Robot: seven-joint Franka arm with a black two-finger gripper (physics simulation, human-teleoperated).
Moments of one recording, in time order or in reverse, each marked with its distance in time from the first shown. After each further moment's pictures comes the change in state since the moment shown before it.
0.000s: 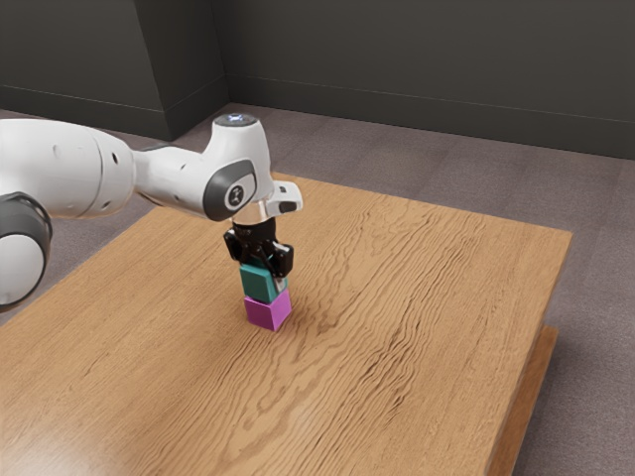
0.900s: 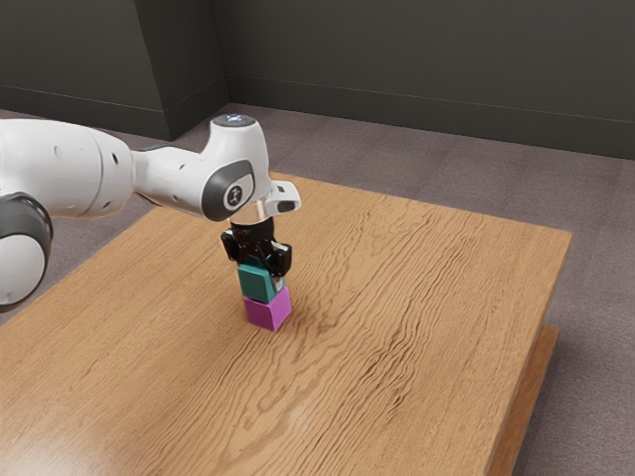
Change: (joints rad) arm -0.006 0.002 0.014 0.001 -0.001 0.000 -0.029
